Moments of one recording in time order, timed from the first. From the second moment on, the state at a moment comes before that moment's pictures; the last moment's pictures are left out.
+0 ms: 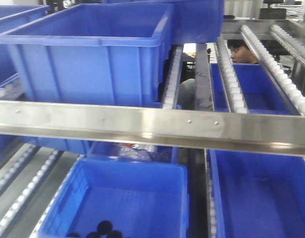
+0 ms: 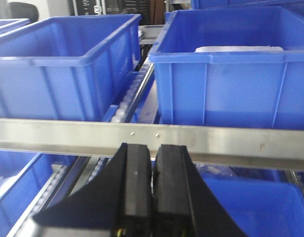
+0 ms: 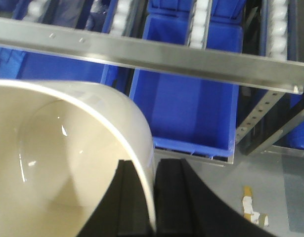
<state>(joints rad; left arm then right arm) -0.02 -0.01 0.01 -0.07 0.08 0.10 0.02 0.55 -0.70 -0.01 0.88 0.05</state>
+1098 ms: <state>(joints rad) -0.02 -0.01 0.01 -0.07 0.08 0.10 0.02 0.55 -0.70 0.00 0.88 0.05</state>
